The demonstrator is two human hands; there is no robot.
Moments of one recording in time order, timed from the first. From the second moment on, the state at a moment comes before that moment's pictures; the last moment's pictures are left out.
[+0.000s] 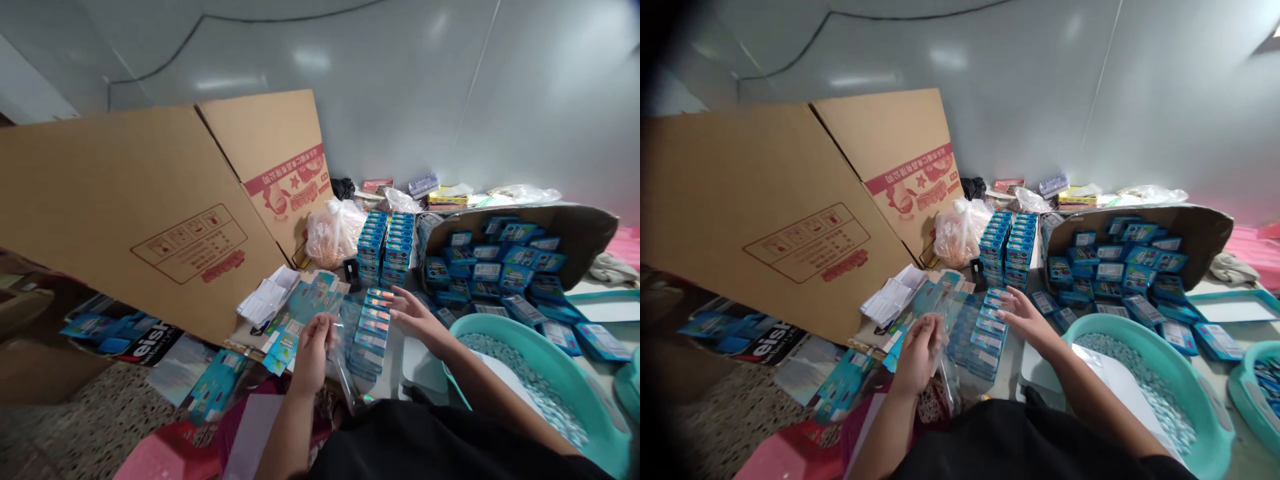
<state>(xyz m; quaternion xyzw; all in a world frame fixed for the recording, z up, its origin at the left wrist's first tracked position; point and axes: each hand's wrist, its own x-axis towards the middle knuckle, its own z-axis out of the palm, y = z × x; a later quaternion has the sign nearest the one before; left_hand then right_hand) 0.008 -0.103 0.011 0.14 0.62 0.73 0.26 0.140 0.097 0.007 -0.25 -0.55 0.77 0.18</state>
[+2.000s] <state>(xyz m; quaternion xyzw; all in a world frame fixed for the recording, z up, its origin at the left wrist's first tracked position) -0.029 -0.046 -0.006 0.33 0.81 0.47 0.05 0.234 0.121 0.069 -0.28 -0.74 0.56 0.25</state>
